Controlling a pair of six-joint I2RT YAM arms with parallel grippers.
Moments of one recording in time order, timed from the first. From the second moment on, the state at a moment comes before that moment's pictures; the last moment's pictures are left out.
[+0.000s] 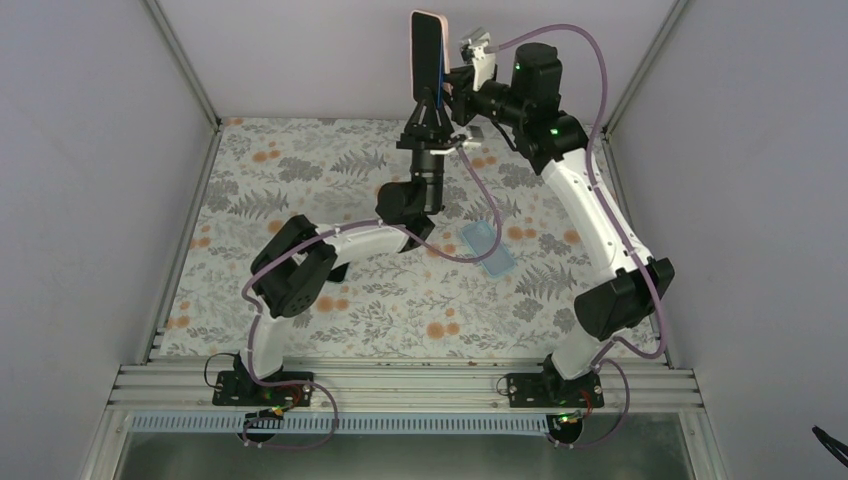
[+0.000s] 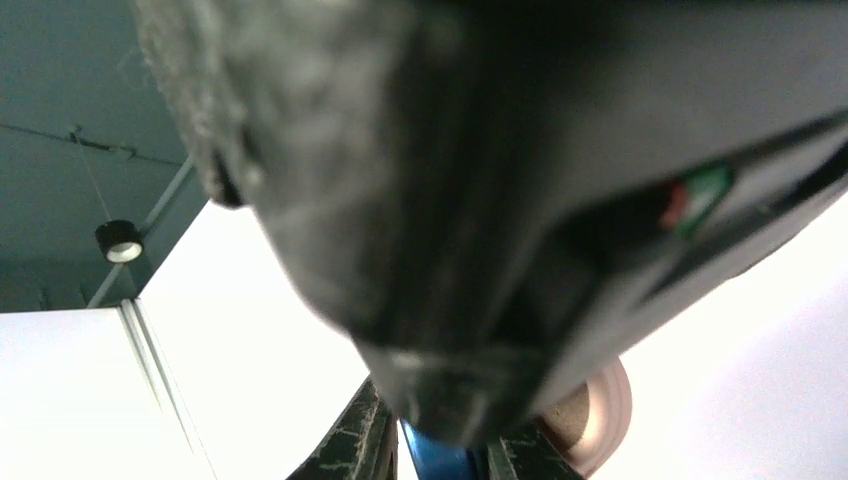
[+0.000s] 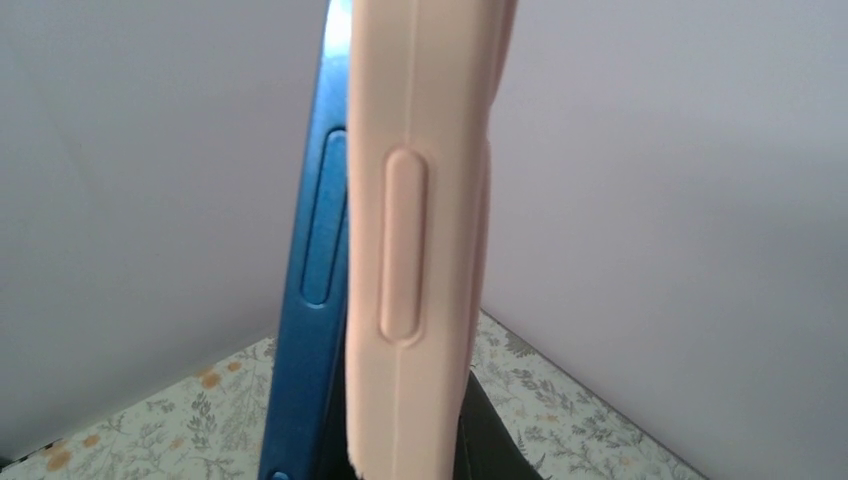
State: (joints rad) left arm -0.86 2.06 1.50 1.52 -0.60 1.45; right arm 0.41 1.69 1.90 -0.36 -0.56 -0.02
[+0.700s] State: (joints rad) left arm -0.96 1.70 1.14 1.20 -0.68 1.39; right arm 0.35 1.69 1.80 -0.59 -0.59 -0.08
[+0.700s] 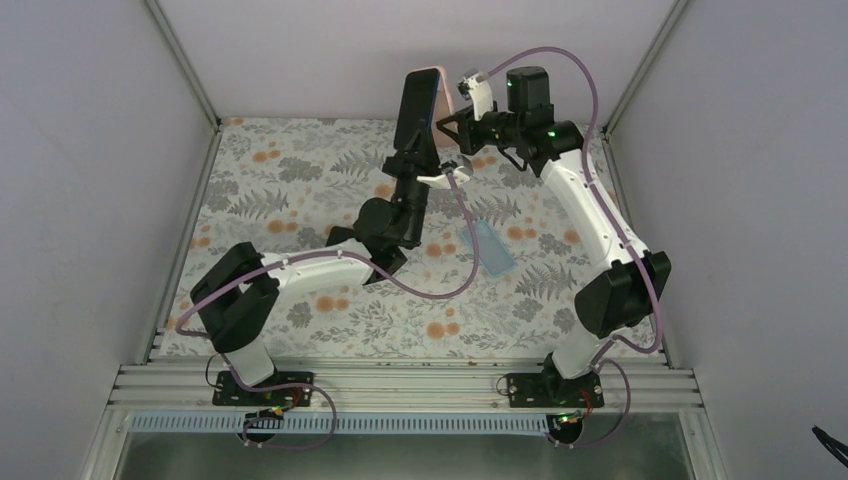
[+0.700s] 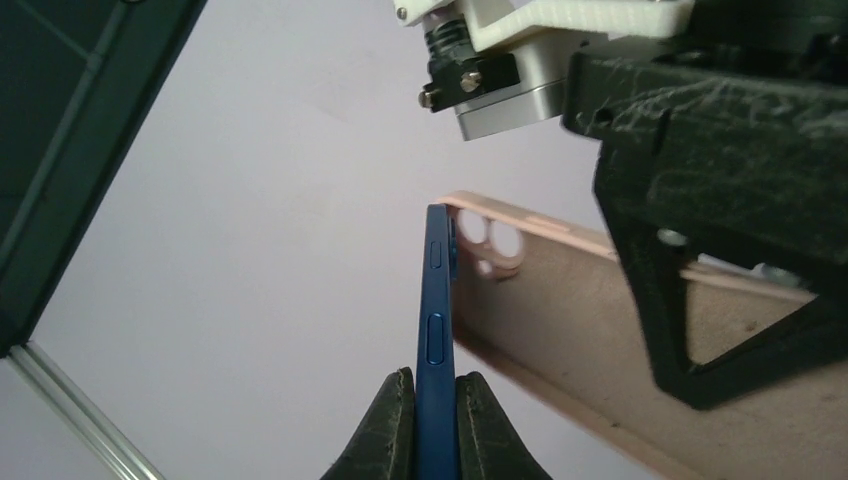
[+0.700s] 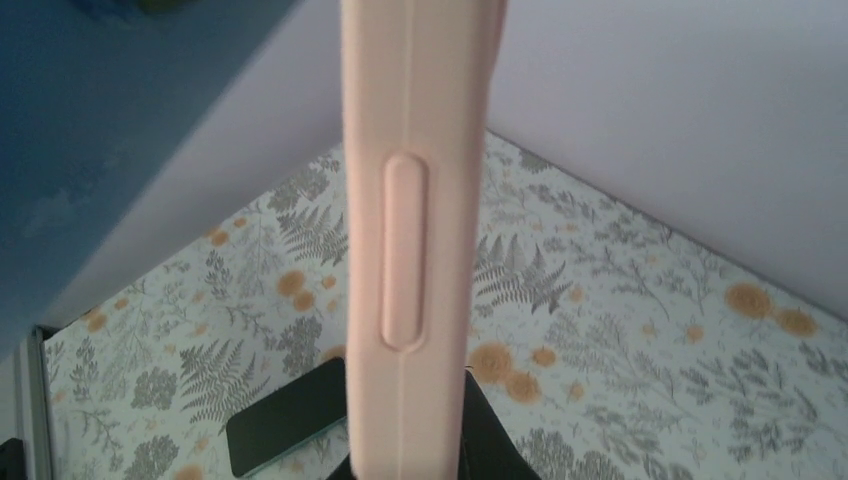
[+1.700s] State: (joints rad) left arm -1.02 1.58 0.35 1.14 -0.71 1.40; right arm 0.25 1.77 1.43 -1.00 -0.60 -0.37
